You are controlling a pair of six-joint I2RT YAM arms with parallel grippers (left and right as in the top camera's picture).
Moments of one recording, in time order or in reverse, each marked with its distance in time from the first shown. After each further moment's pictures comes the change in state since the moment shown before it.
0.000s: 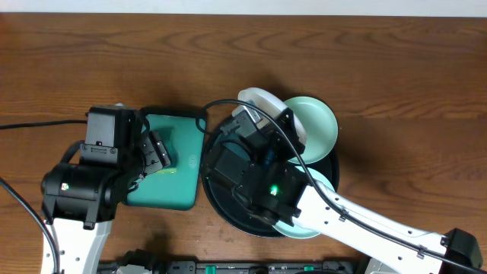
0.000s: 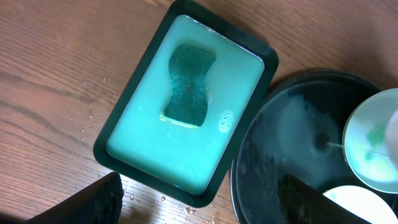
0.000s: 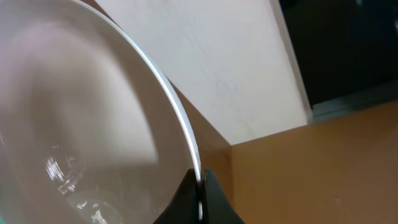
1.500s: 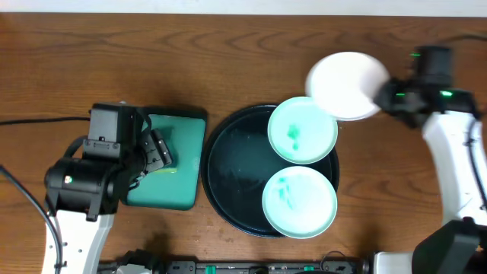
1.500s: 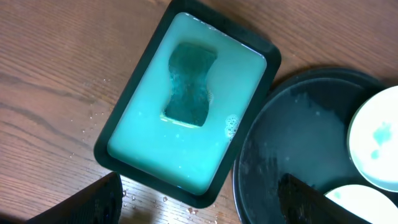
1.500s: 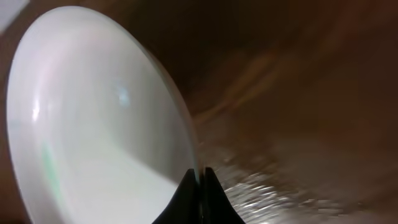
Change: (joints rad) left arm 0.000 0.027 0.000 0.005 0.000 0.014; right arm -1.235 0.023 -0.013 0.061 -1.394 0.489
